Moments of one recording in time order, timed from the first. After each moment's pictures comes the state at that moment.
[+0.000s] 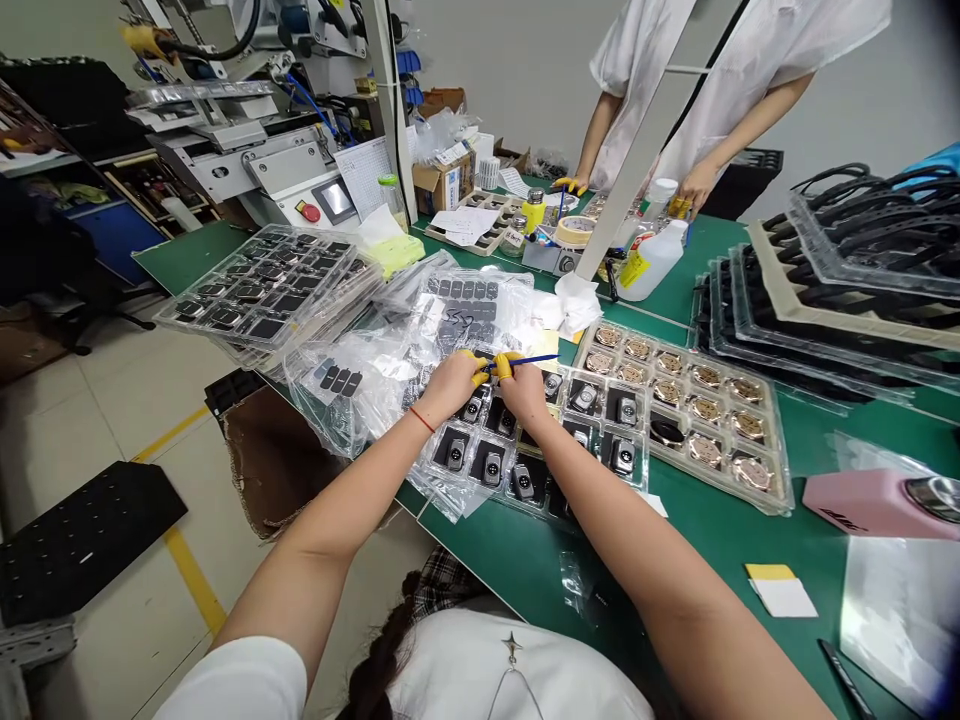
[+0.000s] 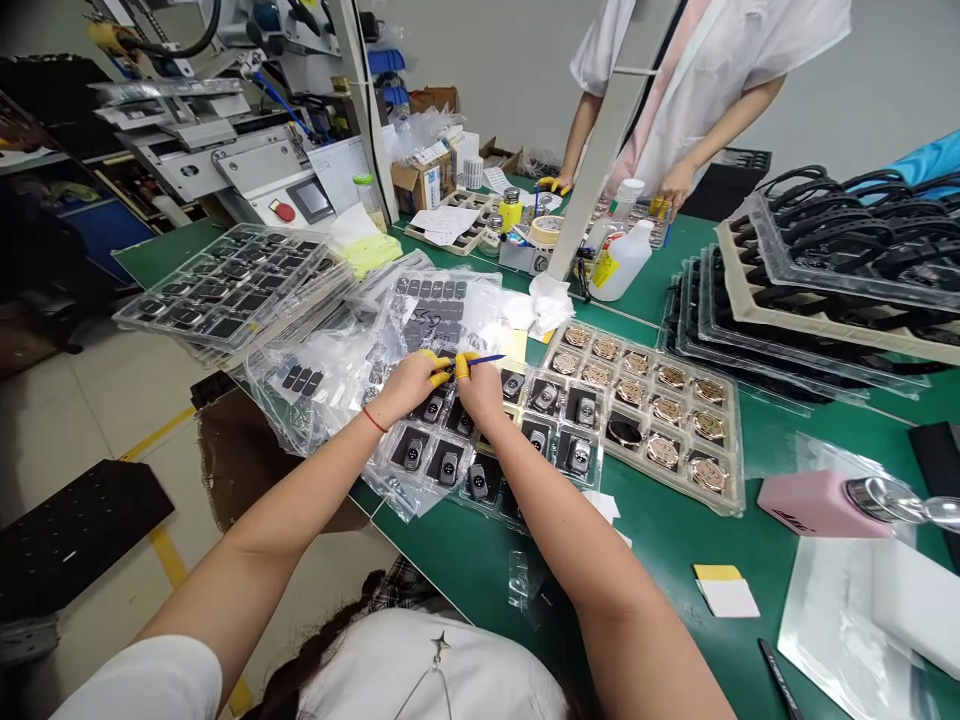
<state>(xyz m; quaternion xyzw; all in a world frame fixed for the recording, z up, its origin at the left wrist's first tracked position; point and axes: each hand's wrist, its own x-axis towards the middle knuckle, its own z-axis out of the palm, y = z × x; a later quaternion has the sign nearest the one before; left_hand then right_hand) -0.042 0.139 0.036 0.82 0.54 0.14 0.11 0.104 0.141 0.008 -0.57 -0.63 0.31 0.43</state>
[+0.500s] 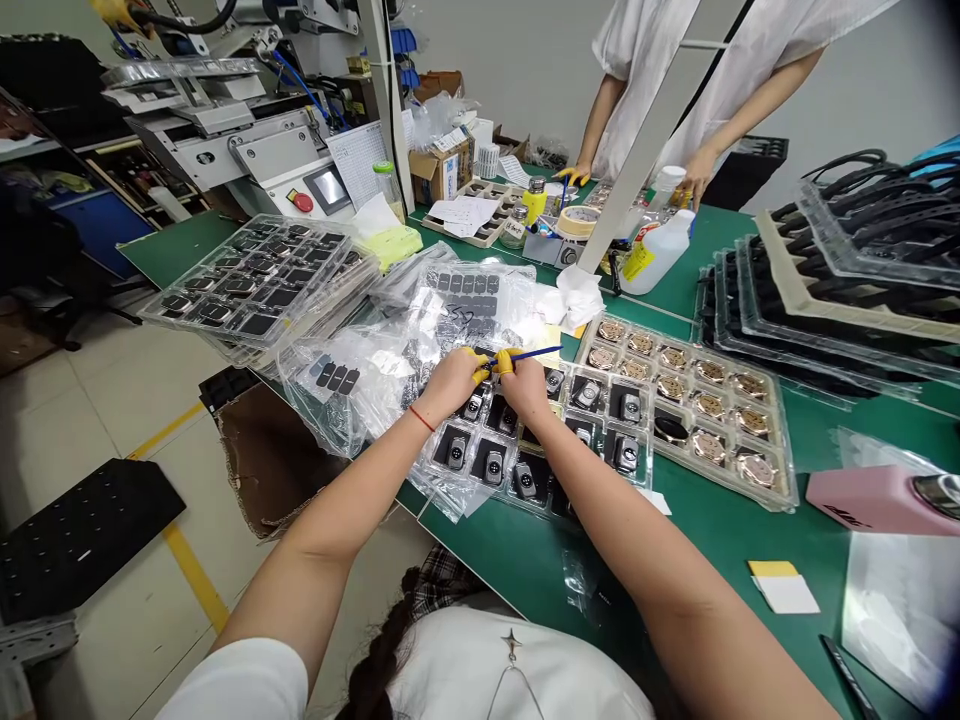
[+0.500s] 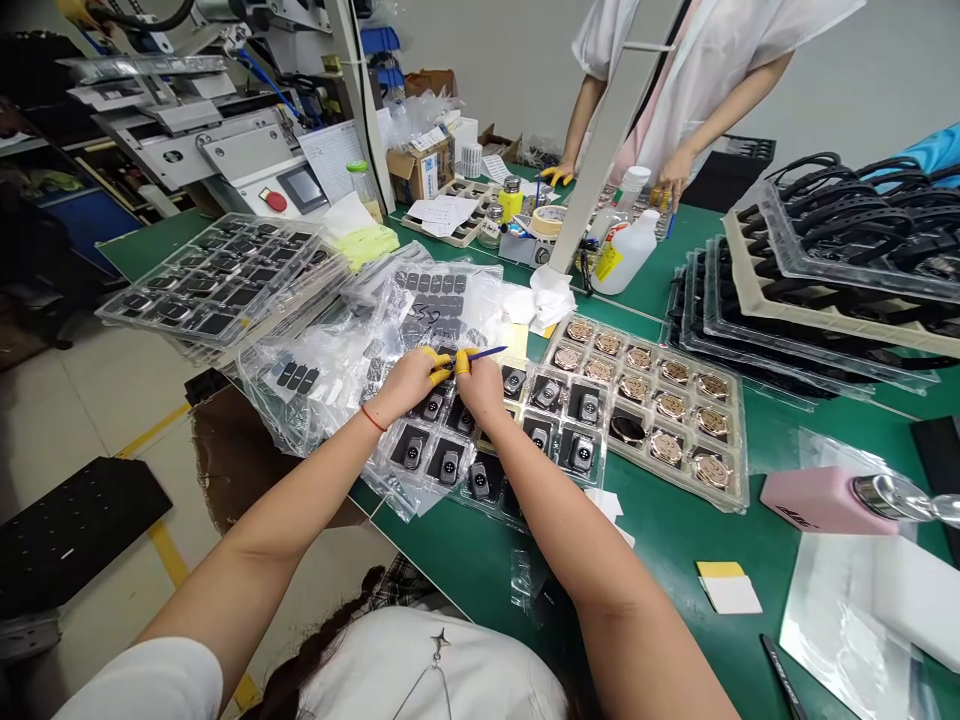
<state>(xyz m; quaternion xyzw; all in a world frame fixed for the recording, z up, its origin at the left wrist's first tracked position) -0.042 0.139 0.036 0.83 0.53 0.13 0.10 0.103 0.147 0.001 -0.60 -0.65 0.25 0.40</state>
